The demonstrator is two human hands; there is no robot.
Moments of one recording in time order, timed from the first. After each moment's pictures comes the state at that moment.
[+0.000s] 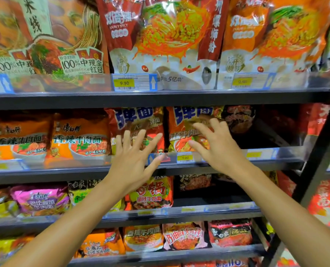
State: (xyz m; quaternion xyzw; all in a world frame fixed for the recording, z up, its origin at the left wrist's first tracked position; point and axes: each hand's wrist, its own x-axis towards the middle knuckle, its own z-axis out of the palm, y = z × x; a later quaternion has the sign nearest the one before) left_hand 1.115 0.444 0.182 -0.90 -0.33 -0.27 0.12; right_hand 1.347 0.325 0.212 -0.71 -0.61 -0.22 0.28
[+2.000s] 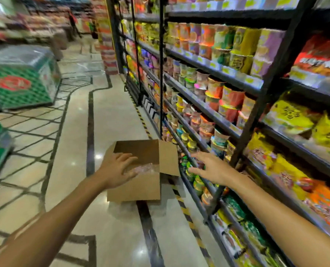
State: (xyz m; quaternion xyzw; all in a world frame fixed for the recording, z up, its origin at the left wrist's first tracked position) left_hand 0.305 0.183 -0.021 -0.53 -0.84 -0.01 -0.09; right_hand 0.574 0.413 0.009 -0.26 -0.95 0.19 -0.02
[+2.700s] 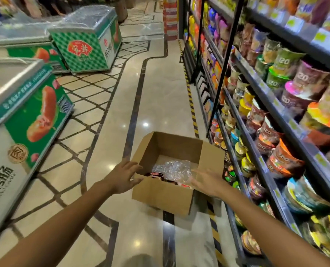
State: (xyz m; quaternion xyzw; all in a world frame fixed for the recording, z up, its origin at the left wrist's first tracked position) left_hand 0.074 0.322 -0.117 -0.36 -0.92 0.02 -0.18; right_hand 0.241 0.614 -0.137 -0.15 -0.94 0.26 -0.19
